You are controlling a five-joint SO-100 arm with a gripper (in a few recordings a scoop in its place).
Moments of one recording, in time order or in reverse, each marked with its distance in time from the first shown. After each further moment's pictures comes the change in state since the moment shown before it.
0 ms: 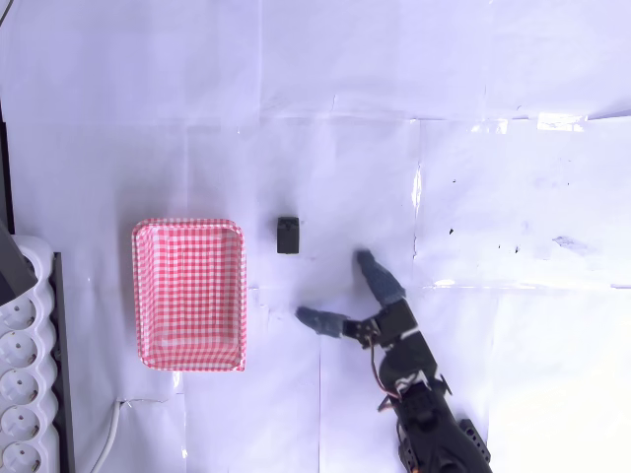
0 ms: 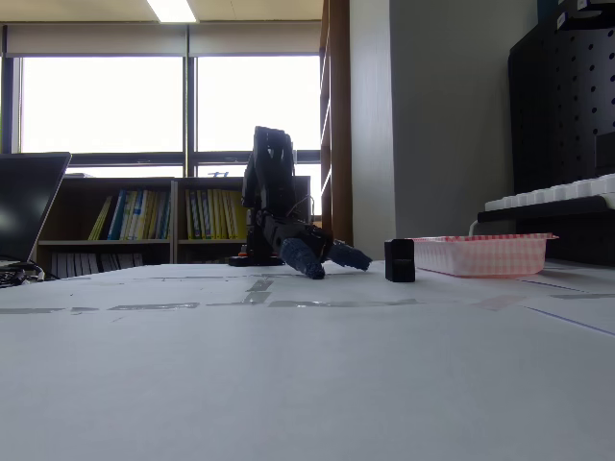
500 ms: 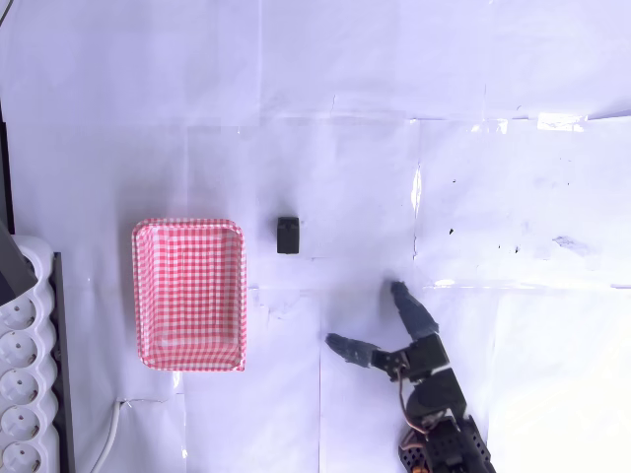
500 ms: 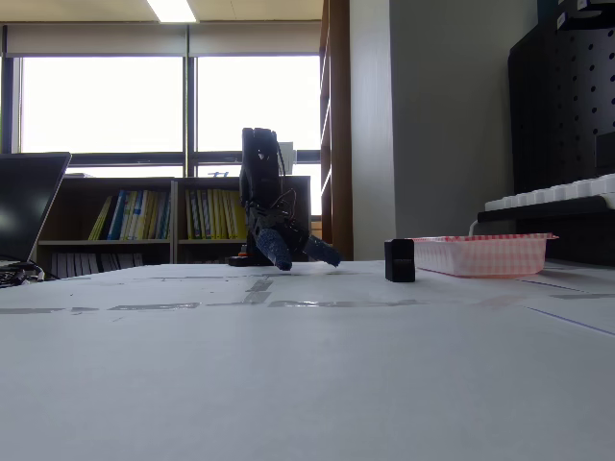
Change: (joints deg) arm 4.7 -23.9 -24.6 5.4 3.9
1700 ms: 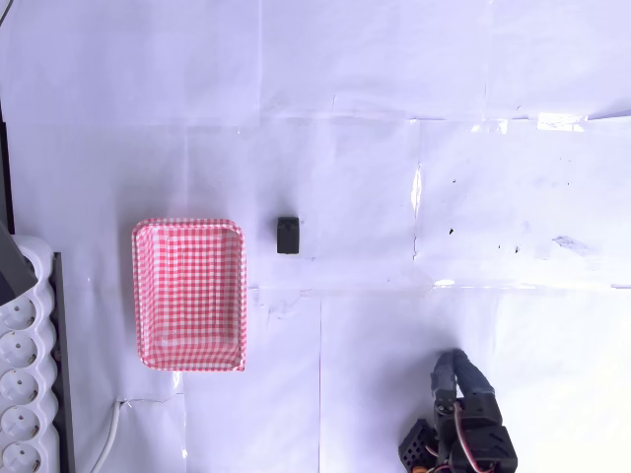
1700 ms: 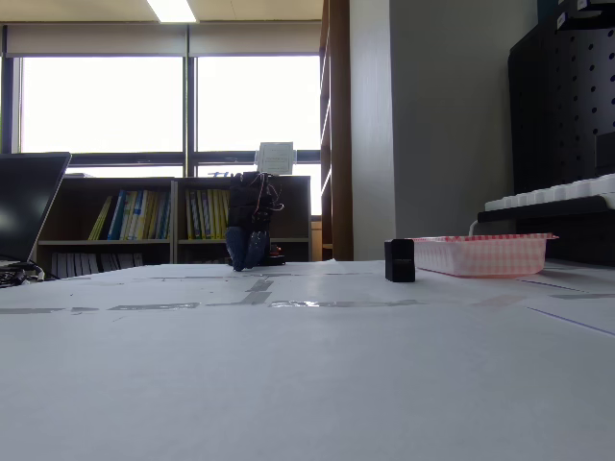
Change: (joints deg) arm 20.6 -101.0 -8.0 129.6 -1.3
